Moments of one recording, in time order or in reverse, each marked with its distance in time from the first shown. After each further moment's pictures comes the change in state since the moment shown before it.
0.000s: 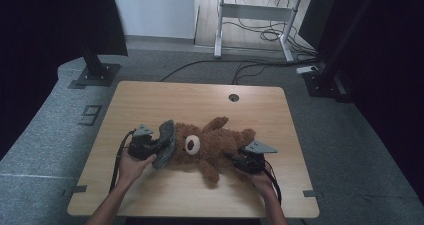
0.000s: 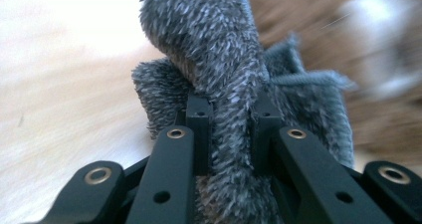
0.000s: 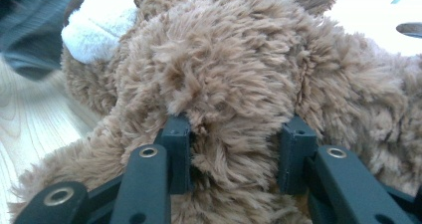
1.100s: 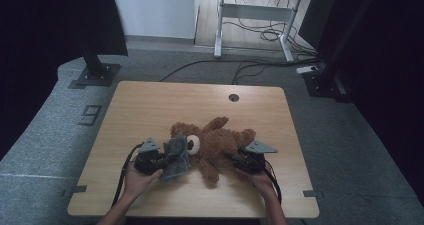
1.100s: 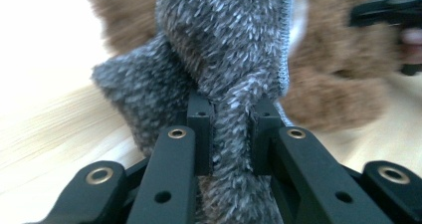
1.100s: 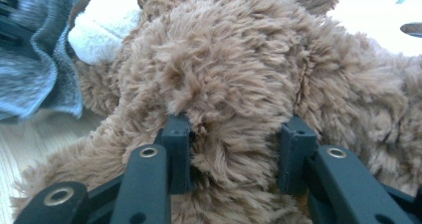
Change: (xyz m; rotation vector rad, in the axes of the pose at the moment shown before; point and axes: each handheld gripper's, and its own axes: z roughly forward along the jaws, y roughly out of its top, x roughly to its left) left arm -0.036 -0.027 0.008 0.006 -0.089 0.054; right arm -0.001 -0.001 0.000 -0.005 0.013 0.001
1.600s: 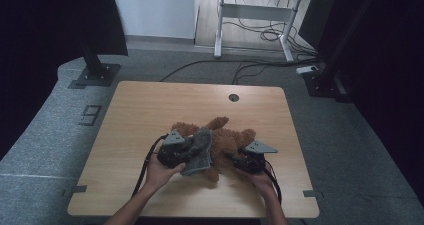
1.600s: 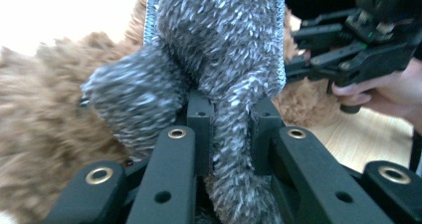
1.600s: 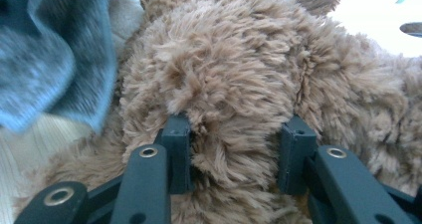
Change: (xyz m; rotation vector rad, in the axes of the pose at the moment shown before) left arm -0.040 0.044 0.033 -0.014 -0.067 0.077; right arm 0.000 0.000 0.000 -0.001 -0.001 0.002
